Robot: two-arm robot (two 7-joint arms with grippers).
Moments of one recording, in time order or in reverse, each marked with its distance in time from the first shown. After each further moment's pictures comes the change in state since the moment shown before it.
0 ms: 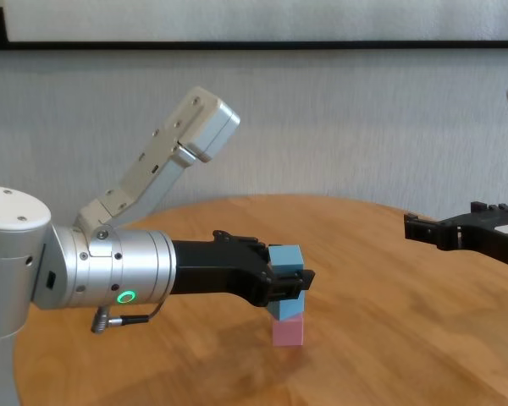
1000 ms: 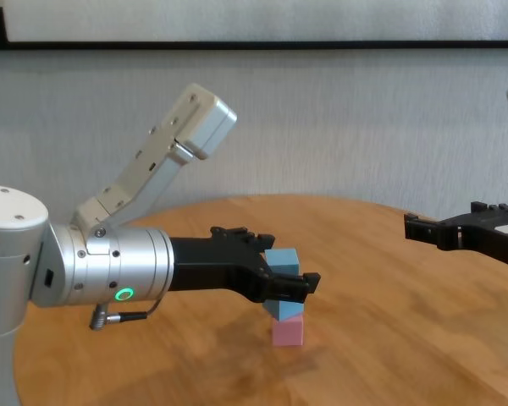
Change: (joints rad) left arm 0.002 0.003 -0.006 -0.010 0.001 -0.006 0.006; right arm 0.000 0.000 0.000 0.000 0.000 0.000 0.000
